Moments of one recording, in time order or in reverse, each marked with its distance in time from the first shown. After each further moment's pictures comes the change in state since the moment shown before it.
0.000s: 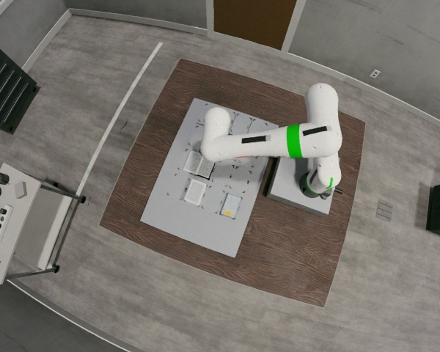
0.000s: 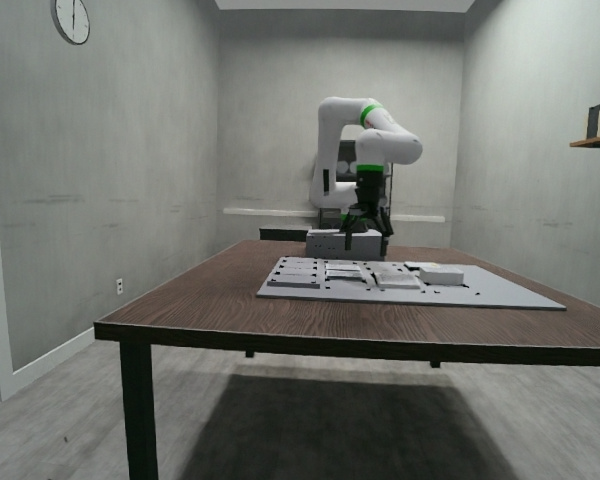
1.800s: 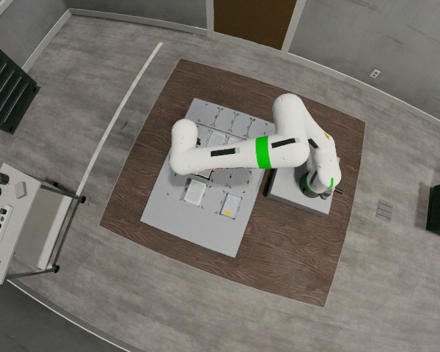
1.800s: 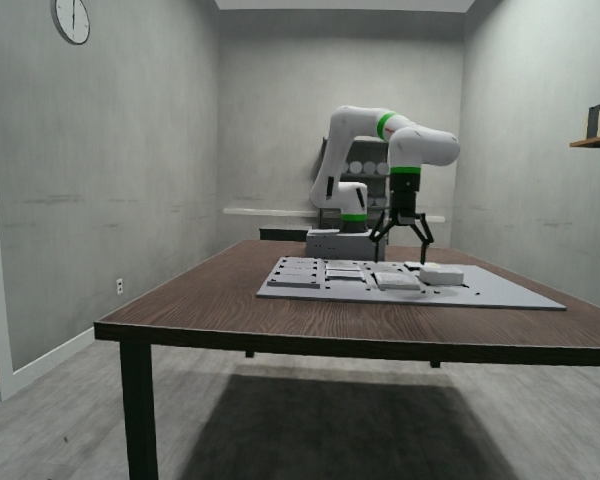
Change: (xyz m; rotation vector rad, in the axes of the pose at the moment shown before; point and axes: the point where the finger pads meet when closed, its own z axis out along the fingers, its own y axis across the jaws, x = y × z) arm 0.017 -0.141 0.013 0.005 -0.011 -0.707
